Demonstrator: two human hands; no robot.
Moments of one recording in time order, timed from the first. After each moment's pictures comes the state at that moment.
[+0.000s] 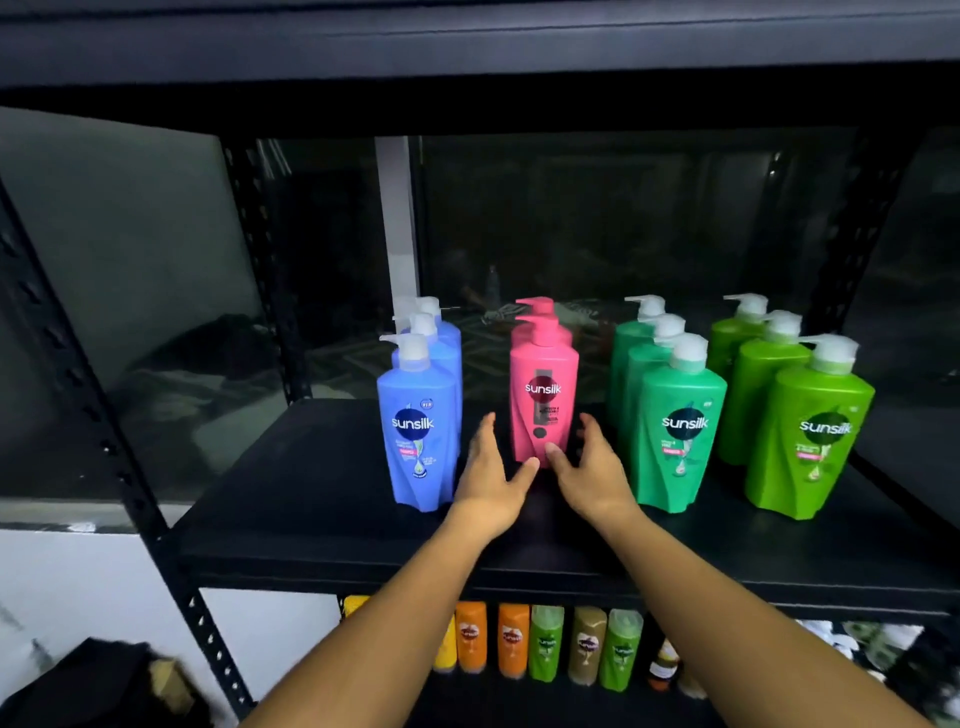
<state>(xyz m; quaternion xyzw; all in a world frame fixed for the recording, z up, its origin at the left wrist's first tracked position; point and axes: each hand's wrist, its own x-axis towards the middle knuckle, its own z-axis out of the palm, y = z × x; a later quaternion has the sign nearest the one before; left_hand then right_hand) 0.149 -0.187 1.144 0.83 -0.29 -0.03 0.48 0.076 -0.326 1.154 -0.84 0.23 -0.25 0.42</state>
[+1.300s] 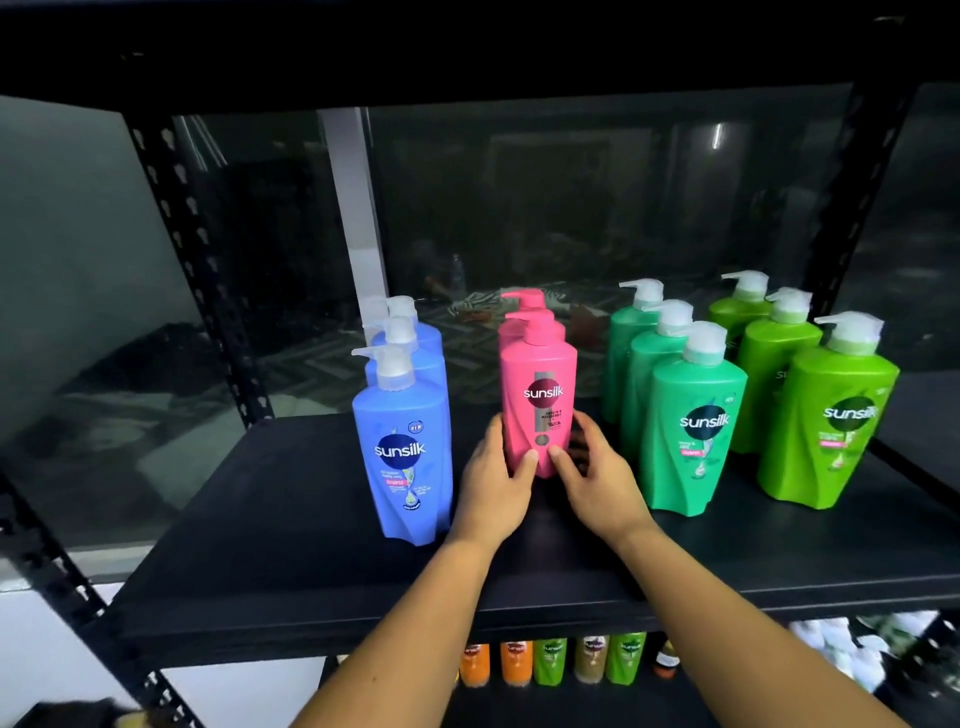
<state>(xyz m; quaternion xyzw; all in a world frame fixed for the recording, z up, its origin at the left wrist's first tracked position) 0.191 -0.216 1.129 0.79 -0.33 0.00 0.51 0.098 -0.339 1.130 -0.82 0.14 -0.35 0.44</state>
